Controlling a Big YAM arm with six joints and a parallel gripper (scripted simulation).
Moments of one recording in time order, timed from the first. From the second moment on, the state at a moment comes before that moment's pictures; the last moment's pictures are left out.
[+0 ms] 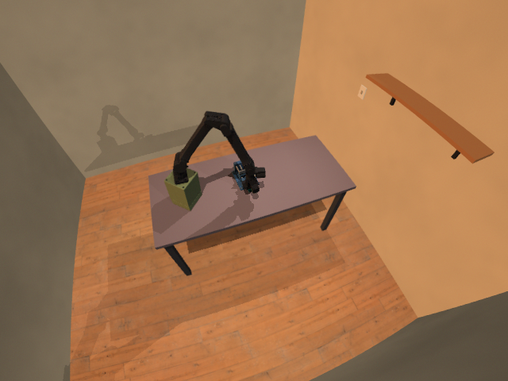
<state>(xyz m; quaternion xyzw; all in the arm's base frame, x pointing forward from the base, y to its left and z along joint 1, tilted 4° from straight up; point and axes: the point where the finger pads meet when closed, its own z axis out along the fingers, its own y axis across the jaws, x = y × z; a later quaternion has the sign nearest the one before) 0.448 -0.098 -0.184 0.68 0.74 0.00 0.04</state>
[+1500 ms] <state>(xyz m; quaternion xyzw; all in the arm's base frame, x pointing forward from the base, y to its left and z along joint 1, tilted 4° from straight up) 0.470 -0.096 -0.182 0.68 0.74 0.00 0.03</state>
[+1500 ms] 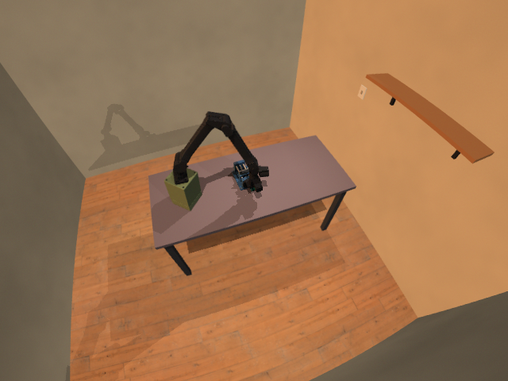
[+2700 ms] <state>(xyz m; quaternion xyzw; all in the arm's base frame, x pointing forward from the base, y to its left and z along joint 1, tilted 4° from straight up) 0.479 -0.095 -0.176 0.68 0.73 -0.01 0.02</state>
